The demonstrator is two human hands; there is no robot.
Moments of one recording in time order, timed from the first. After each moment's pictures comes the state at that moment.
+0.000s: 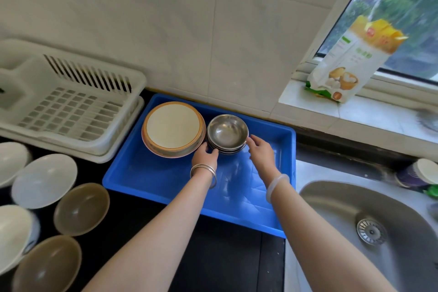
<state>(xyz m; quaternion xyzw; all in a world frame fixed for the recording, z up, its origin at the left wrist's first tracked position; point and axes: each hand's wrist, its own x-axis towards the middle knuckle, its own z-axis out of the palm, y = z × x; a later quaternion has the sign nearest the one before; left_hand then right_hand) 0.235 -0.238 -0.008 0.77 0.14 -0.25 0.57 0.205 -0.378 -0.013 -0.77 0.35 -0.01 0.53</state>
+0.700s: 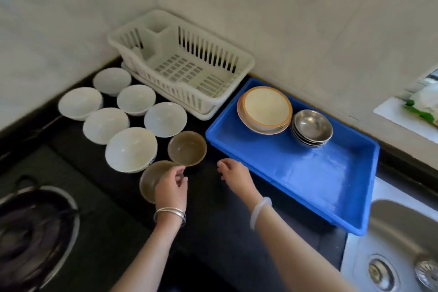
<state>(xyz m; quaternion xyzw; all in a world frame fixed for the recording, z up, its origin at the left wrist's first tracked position) 0.087 0.032 0.002 0.85 0.26 -0.01 0.46 0.140 -0.121 -0.027 -0.85 0.12 0.22 0.47</state>
